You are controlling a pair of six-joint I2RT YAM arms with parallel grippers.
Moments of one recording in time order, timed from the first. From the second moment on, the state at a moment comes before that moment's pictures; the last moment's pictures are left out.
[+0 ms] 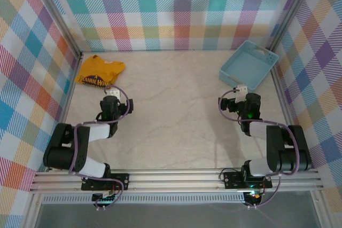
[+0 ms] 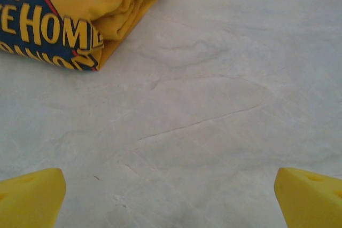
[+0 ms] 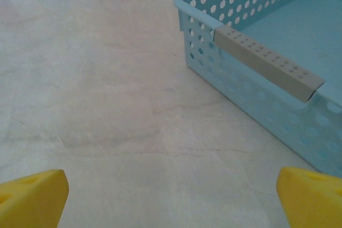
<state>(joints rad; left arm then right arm) -0.12 1.50 0.42 0.56 -0.18 -0.09 0.00 1.46 0.40 0.64 -0.24 -0.05</state>
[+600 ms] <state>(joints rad) -0.07 1.57 0.42 0.68 -0.09 -0.09 -0.03 1.54 0.40 0.72 -0.26 0.02</state>
